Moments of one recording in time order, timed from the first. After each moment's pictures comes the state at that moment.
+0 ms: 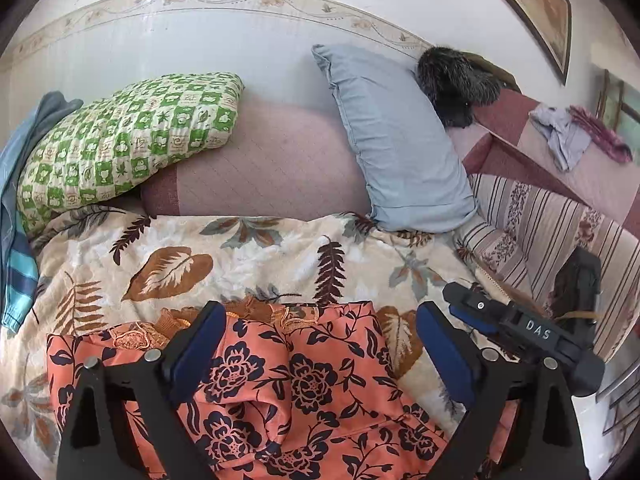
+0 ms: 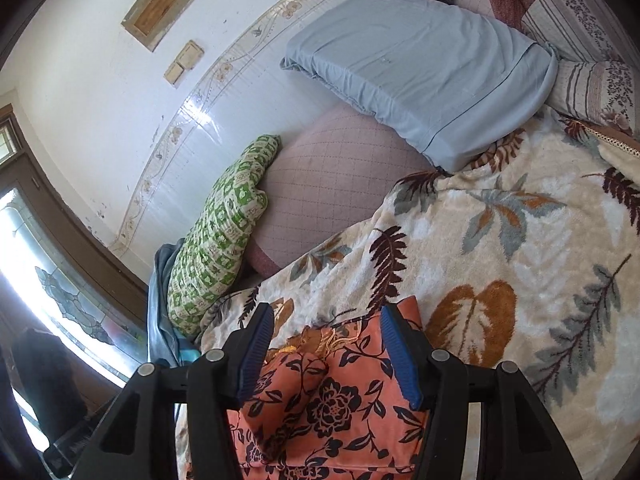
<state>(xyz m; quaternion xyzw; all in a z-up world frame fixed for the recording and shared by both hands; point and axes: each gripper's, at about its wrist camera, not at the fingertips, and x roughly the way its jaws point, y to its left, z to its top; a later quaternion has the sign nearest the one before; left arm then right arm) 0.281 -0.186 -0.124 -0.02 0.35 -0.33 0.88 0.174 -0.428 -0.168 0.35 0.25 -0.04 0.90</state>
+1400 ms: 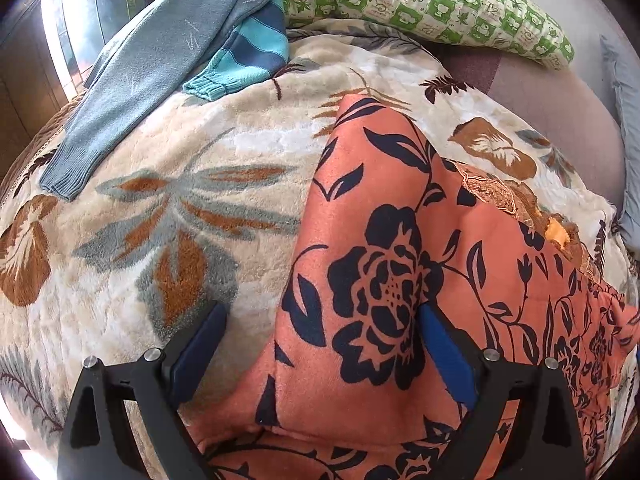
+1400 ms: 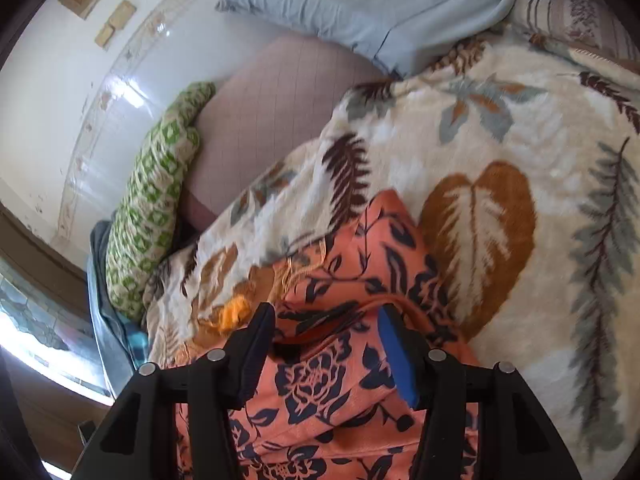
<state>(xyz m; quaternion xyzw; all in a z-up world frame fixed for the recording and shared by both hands) 0.326 0.014 -0.307 -0.08 0.52 0.03 0.85 0.192 -0.394 -0.234 0.38 0.30 -0.14 0.86</state>
